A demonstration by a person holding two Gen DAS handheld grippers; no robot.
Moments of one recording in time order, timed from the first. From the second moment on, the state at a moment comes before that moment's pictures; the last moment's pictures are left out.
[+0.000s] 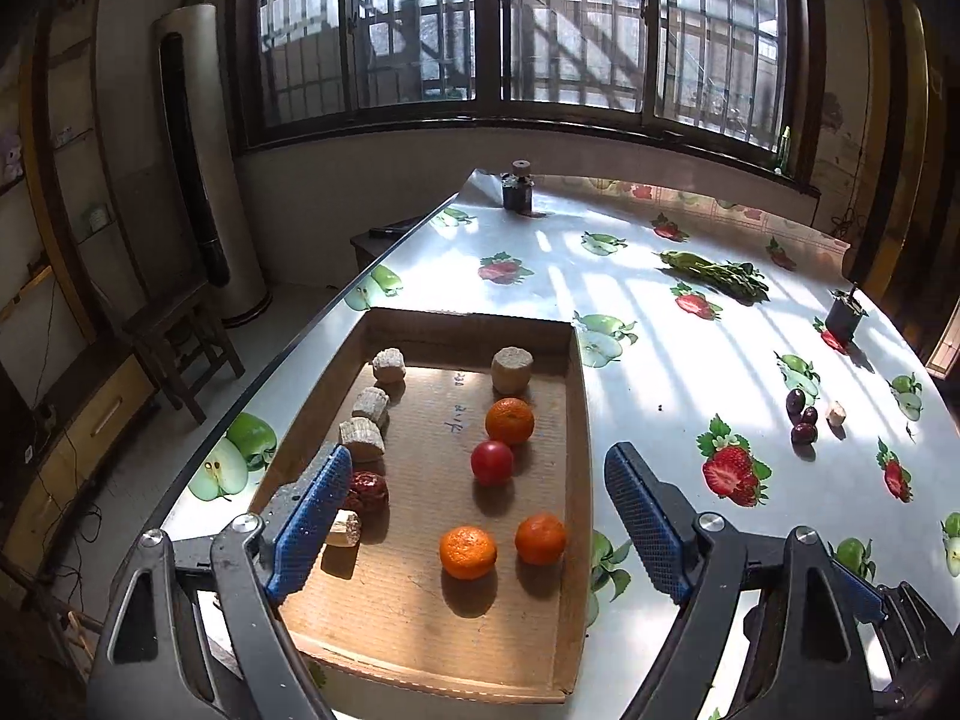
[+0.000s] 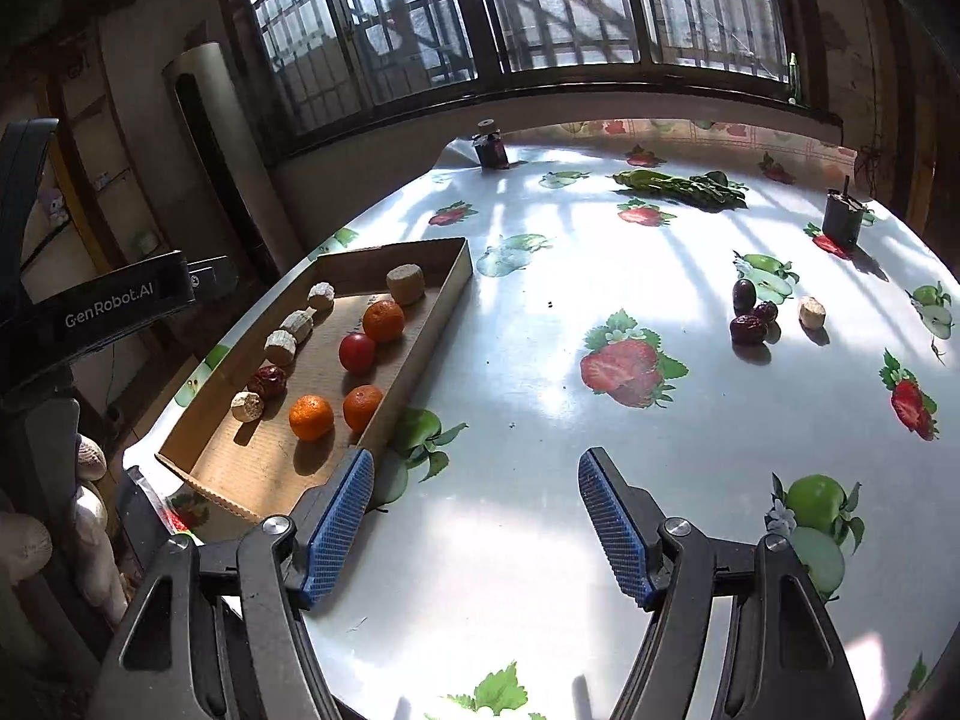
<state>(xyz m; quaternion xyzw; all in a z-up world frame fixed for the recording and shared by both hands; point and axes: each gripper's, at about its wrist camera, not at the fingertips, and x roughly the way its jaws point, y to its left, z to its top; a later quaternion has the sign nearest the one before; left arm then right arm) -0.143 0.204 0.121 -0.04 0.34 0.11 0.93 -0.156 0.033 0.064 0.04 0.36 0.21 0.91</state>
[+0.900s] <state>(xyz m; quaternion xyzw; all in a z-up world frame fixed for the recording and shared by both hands) -0.103 0.186 0.094 -0.09 0.38 0.10 0.91 -0.127 -0.026 0.042 0.11 0.38 0.21 0.89</state>
